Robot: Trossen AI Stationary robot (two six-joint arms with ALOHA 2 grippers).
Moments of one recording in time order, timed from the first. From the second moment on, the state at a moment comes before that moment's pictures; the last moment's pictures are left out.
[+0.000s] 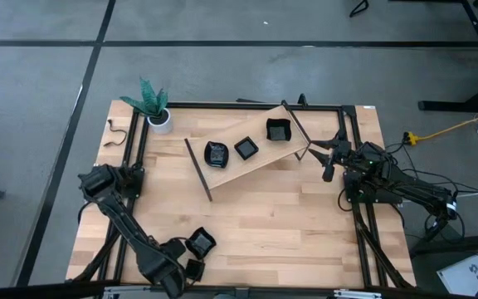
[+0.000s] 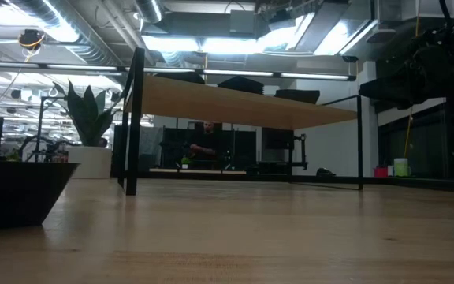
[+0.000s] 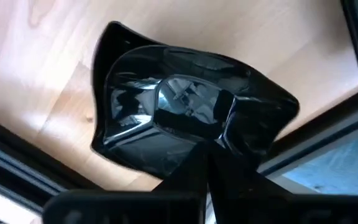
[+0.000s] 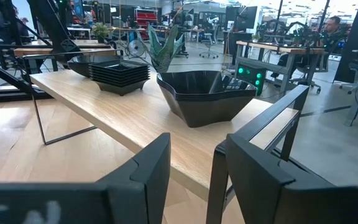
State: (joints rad) left arm -0.89 1.95 1.42 -1.08 0.20 -1.66; right arm -0.40 0.01 0.03 -0.03 0.01 -0.06
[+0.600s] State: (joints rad) left arm -0.88 1.95 1.30 -1.00 0.16 -1.57; right arm -0.40 0.01 0.03 -0.03 0.01 -0.06
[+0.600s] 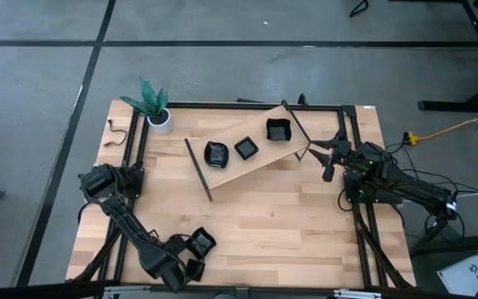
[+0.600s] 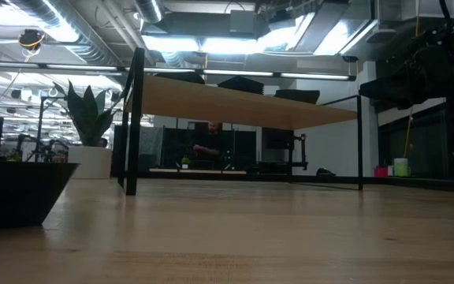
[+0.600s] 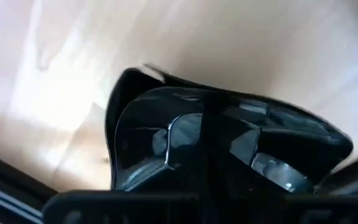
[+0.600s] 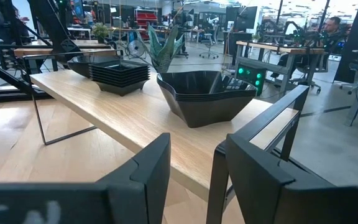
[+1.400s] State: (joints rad) left arm -0.75 1.94 1.30 -1.13 -0.14 -1.26; right arm -0.40 0.01 0.03 -0.03 0.01 -0.06
